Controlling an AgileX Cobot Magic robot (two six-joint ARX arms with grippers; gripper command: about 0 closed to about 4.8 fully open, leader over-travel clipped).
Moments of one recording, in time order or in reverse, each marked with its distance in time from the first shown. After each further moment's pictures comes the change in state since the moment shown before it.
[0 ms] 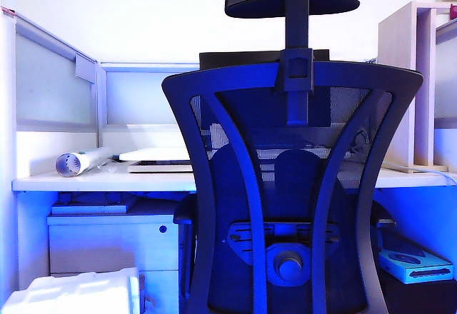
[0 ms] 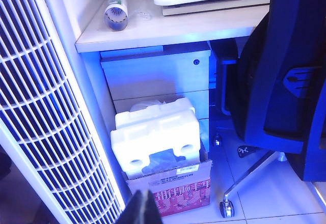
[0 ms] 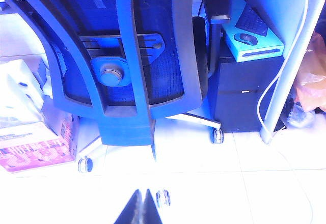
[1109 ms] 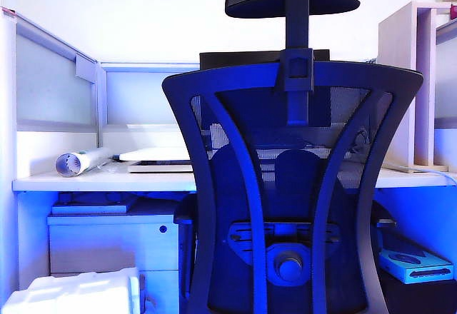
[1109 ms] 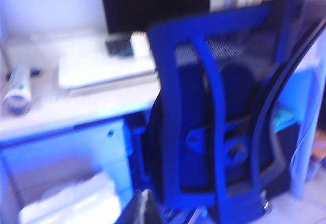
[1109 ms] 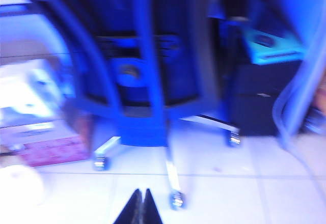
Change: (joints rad) left arm 0.000 0.000 0.000 0.249 0.385 -0.037; right arm 0.000 0.000 -0.001 0.009 -0.075 0.001
